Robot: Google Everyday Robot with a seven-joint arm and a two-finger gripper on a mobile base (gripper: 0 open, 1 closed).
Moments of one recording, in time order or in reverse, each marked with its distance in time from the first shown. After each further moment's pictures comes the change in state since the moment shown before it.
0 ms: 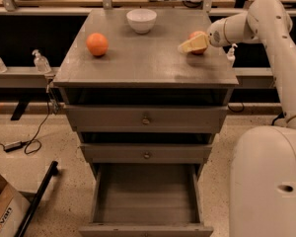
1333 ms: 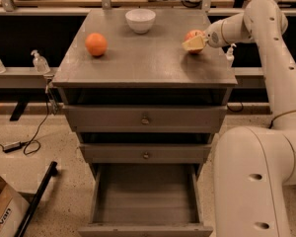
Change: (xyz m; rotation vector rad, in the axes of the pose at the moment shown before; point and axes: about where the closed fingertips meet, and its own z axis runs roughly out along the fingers) arm 0.006 -0.008 0.014 -0.011 0.030 0.000
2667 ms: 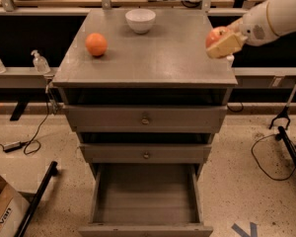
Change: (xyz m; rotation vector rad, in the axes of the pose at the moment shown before) arm -0.001 0.101 -0.174 -0.081 0.109 -0.218
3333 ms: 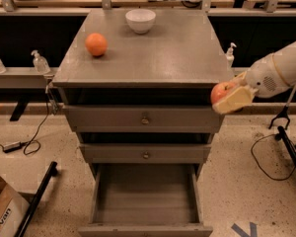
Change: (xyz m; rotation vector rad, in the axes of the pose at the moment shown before) arm 0.108 0.109 -0.007 -0.247 0.156 0.082
